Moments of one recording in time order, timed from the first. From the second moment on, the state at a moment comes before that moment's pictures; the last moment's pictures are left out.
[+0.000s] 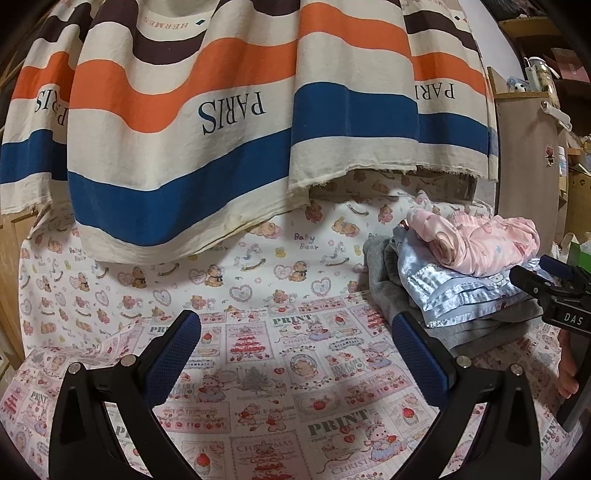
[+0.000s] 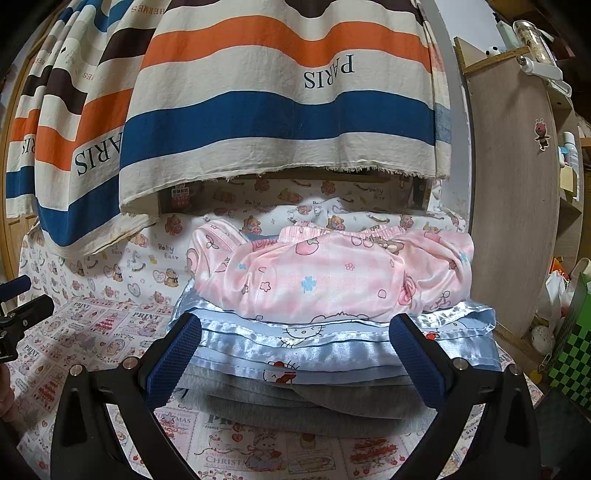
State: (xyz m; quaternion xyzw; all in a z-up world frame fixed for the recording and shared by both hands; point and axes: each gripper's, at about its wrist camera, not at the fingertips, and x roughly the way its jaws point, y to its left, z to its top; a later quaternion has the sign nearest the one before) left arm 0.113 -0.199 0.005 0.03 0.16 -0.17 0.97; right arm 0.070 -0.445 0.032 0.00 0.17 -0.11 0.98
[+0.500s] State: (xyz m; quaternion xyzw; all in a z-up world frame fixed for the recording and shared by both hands) left arm 0.112 -0.198 0.005 0.03 0.16 -0.17 0.97; right arm 0.070 -0.444 0.032 0.00 0.17 -0.11 0.98
